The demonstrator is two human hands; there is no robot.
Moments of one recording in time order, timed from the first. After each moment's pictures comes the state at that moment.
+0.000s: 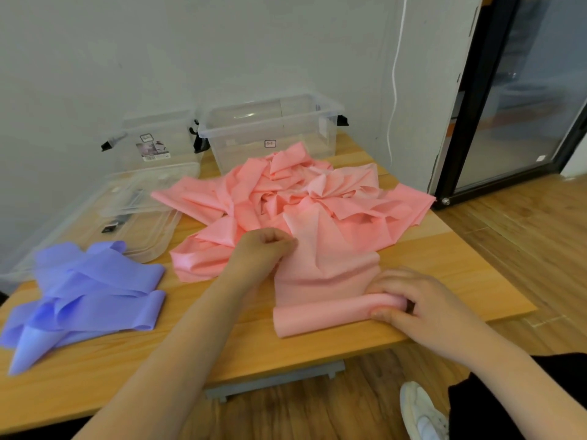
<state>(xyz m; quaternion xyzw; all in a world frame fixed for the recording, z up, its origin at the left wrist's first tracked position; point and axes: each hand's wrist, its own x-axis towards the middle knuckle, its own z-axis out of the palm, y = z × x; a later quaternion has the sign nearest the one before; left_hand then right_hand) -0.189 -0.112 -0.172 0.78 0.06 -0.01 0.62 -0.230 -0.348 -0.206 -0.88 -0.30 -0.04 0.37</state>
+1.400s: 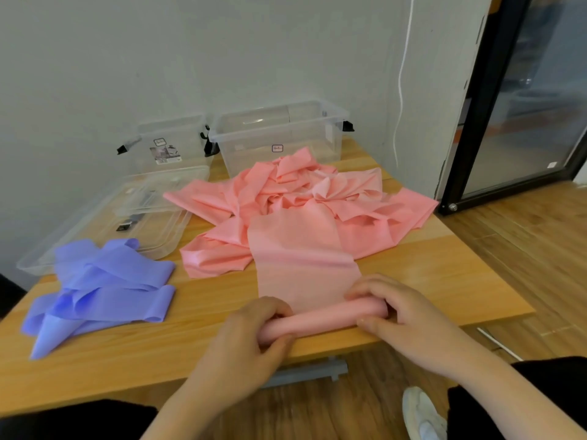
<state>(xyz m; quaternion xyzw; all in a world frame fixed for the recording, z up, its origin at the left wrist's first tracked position) -0.292 -0.093 -0.198 0.92 -0.16 0.09 0.34 -0.253 -0.328 -0.196 -0.87 -0.25 0.04 0.42</state>
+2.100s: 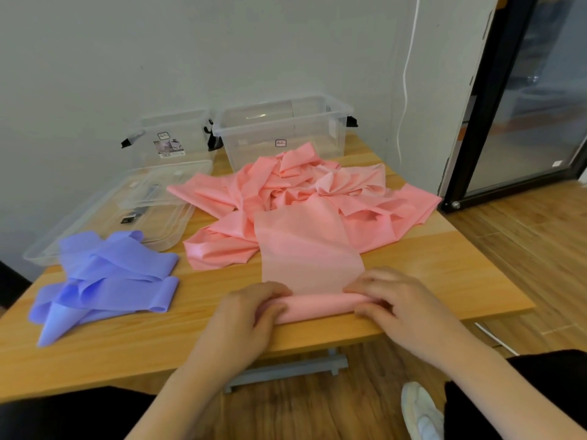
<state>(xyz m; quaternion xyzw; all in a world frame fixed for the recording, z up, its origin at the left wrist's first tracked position) -0.280 -0.088 -0.199 0.93 -0.15 0.14 0.31 -0.247 -0.324 -0.199 -0.90 -0.30 -0.06 0.31</state>
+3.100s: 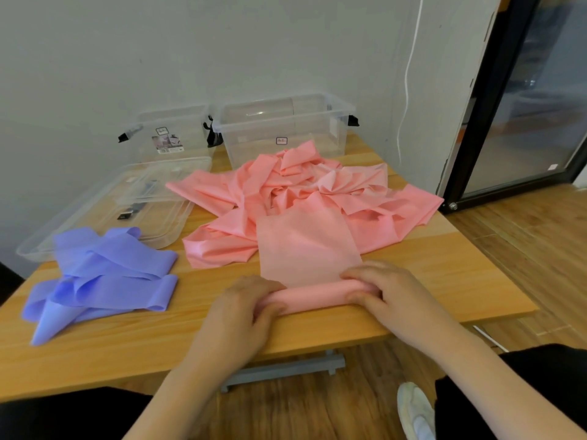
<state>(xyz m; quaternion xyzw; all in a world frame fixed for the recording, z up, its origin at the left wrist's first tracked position) -0.276 -0.081 -0.204 0.94 -0.14 0.15 0.26 -0.235 -0.312 -0.199 -0.91 -0.25 -0.04 0.33</state>
